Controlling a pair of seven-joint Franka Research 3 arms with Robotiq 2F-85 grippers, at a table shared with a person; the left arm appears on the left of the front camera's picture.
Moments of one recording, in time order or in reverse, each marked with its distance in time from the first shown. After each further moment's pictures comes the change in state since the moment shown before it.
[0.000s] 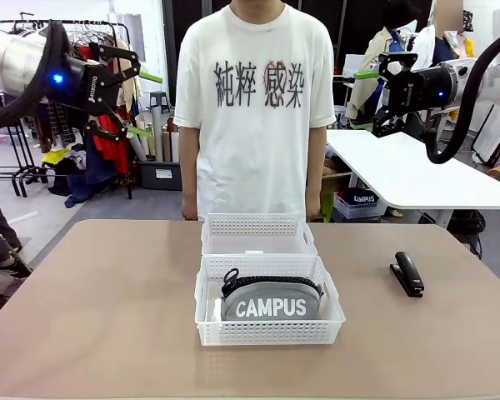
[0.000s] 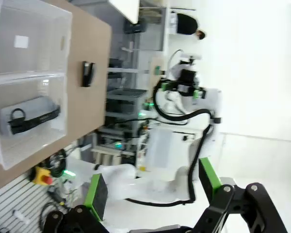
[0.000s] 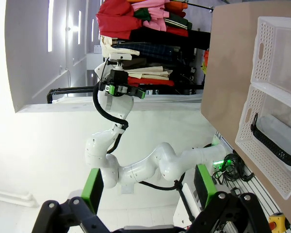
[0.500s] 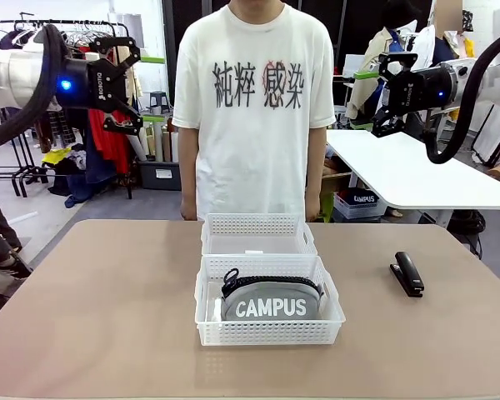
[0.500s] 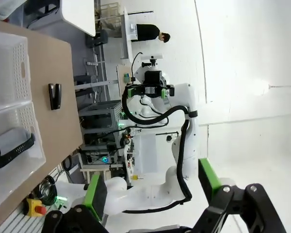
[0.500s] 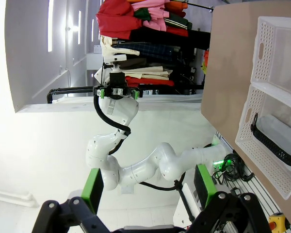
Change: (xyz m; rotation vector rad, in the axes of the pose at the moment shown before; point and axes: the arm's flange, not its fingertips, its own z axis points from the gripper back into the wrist) left arm -0.007 0.000 -0.015 -0.173 -0.019 -0.180; right arm 0.000 0.000 0.000 0.000 0.000 0.000
